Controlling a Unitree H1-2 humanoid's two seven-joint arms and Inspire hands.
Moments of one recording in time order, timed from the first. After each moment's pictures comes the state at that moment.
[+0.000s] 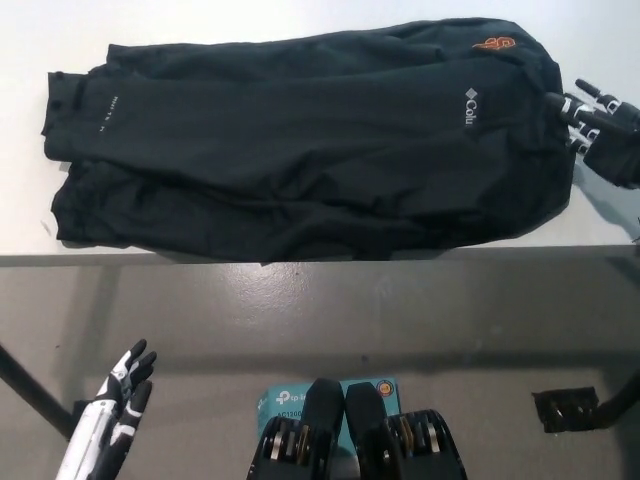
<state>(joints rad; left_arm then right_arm) 0.22 0.20 0.01 -0.37 0.07 0.14 -0.08 -0.93 -0.36 -0.26 0.91 0.53 0.46 0.18</state>
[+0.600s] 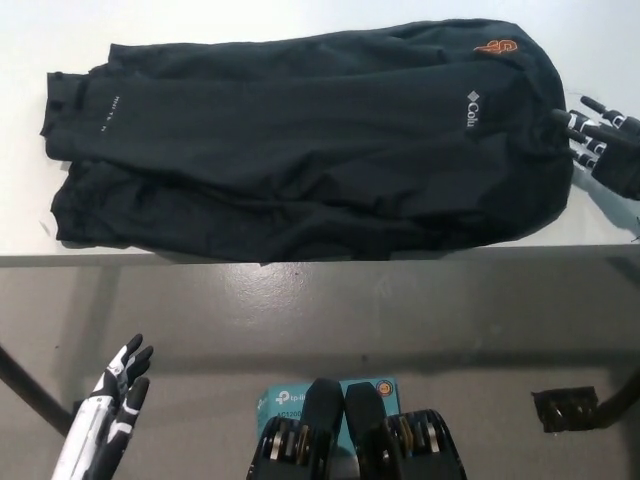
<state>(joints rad) 0.21 0.19 0.02 -0.37 0.07 0.13 -0.08 -0.95 -0.39 -0.26 1.00 0.49 0.43 0.23</state>
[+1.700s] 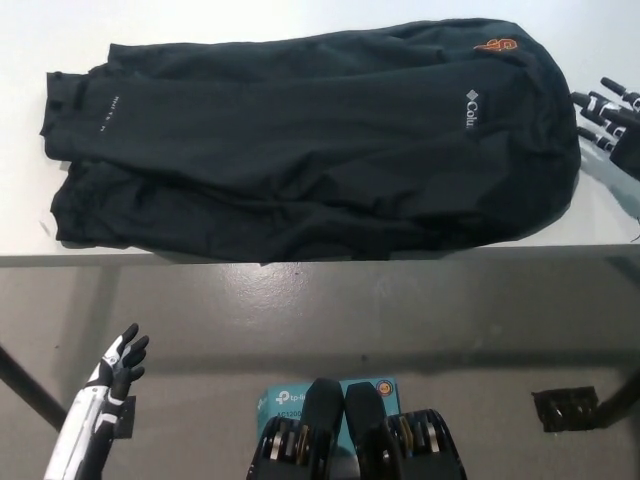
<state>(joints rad) 0.19 0.20 0.03 -0.37 0.07 0.13 -0.08 -0.99 -0.41 -0.28 1.10 0.45 0.36 0.27</state>
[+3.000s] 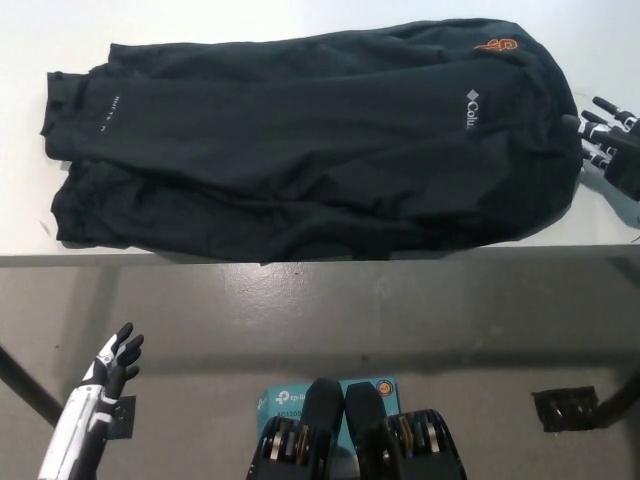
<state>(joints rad) 0.19 0.21 0.04 -0.37 0.06 0.13 -0.08 -0.99 -0.40 -0.28 1.18 0.40 0.28 0.31</state>
